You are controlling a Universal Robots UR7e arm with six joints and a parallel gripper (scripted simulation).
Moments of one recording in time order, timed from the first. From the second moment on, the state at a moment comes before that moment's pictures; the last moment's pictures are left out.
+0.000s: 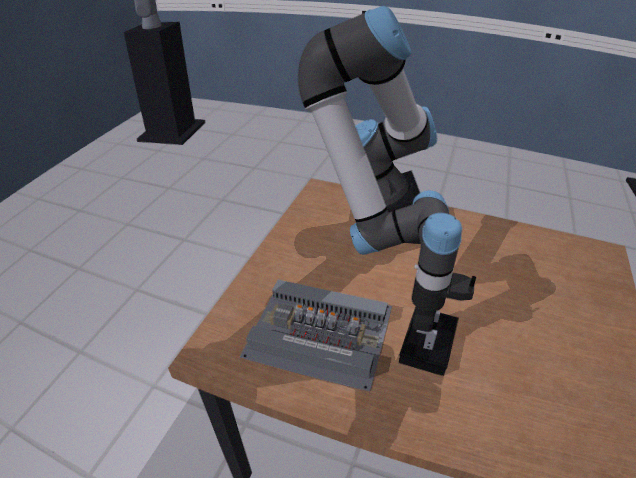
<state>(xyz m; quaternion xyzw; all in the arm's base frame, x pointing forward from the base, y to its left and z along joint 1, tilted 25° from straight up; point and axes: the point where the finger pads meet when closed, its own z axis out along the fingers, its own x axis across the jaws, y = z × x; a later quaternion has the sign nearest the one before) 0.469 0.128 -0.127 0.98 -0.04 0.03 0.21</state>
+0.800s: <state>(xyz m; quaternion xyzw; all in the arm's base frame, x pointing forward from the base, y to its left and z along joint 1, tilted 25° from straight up) 0.468 0.128 -0.125 0.98 -0.04 0.03 0.21</state>
